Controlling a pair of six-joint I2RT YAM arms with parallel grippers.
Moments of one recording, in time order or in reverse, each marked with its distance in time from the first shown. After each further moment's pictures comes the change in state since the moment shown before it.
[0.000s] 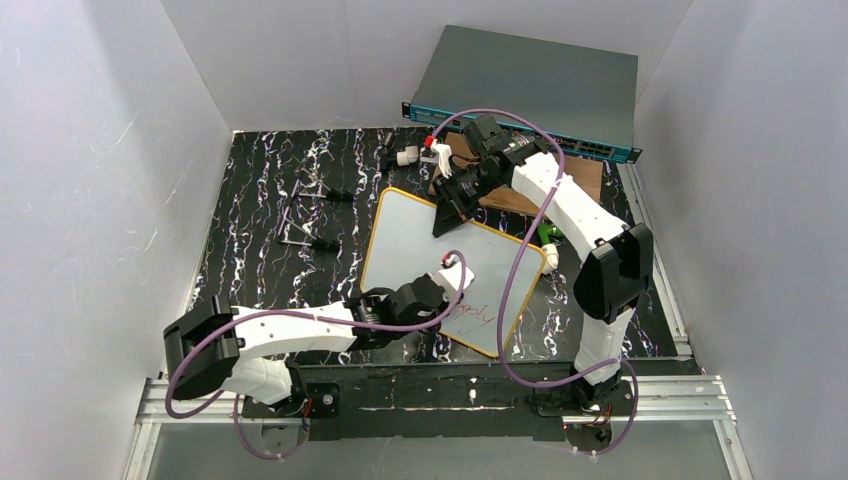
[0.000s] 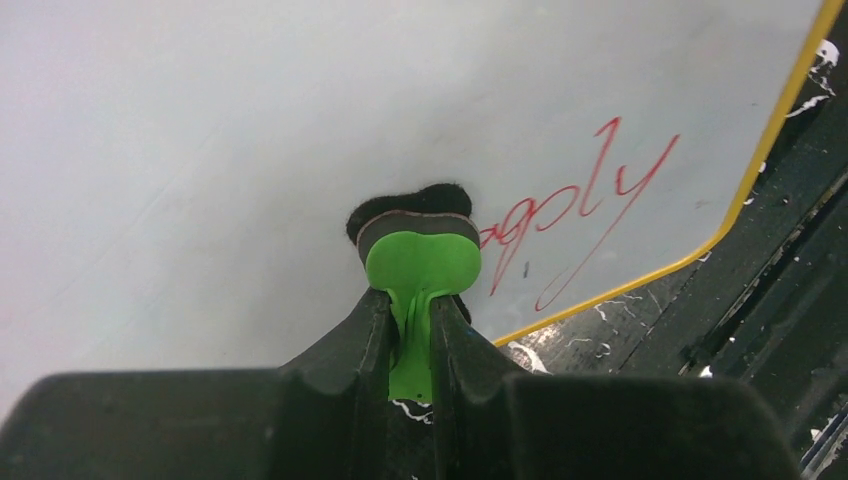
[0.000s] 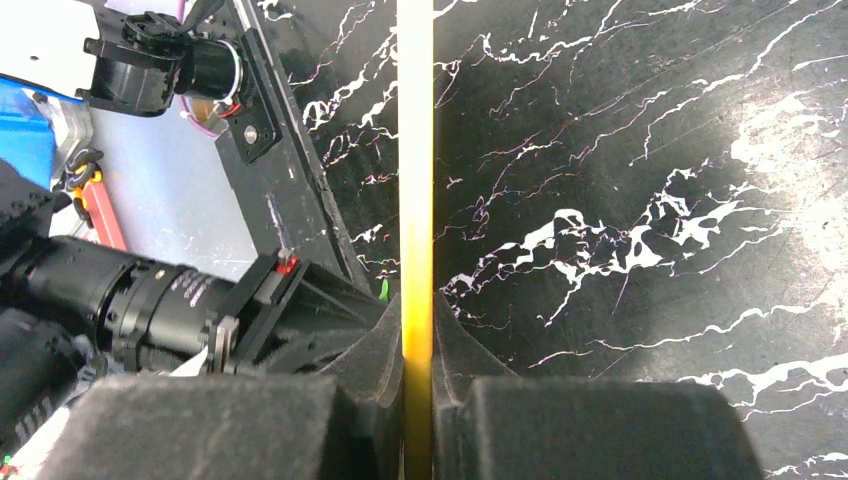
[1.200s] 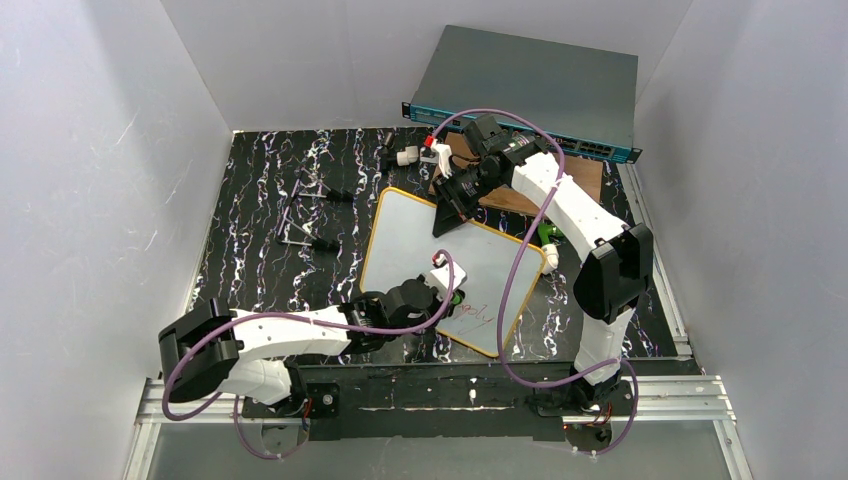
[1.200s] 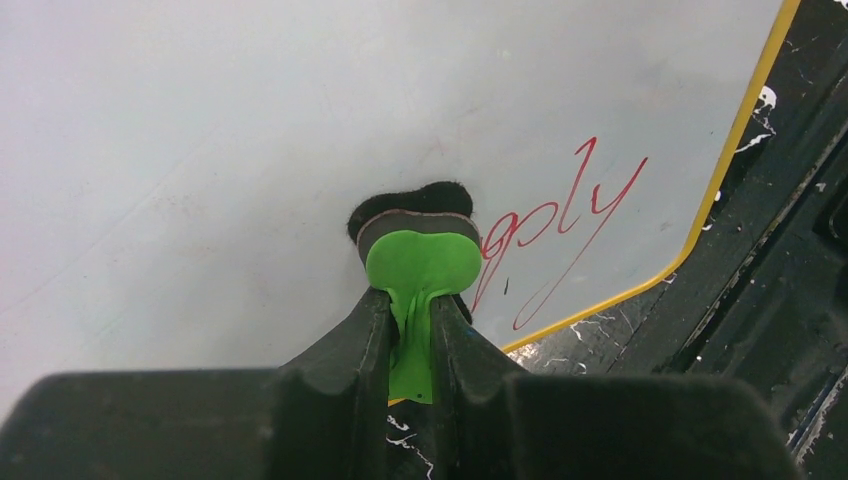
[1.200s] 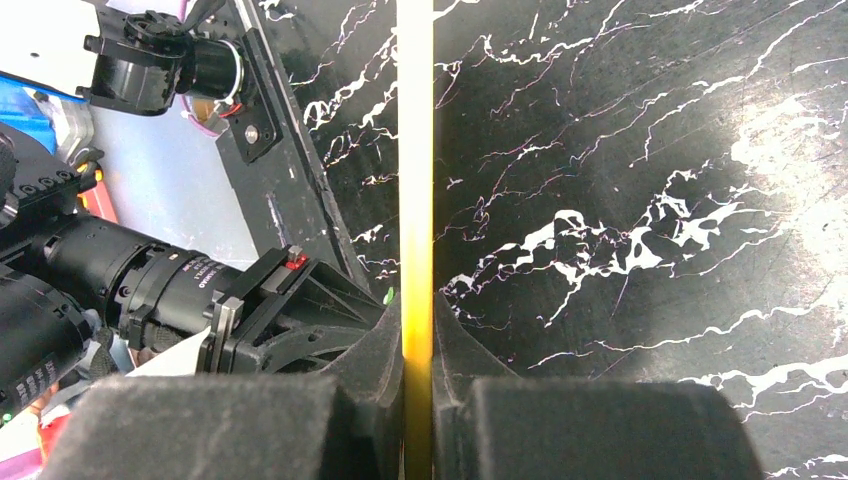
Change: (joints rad) left arm 0.025 -0.043 -0.108 0.170 0.044 -0.061; right arm 0.002 0.000 0.000 0.002 -0.005 -0.004
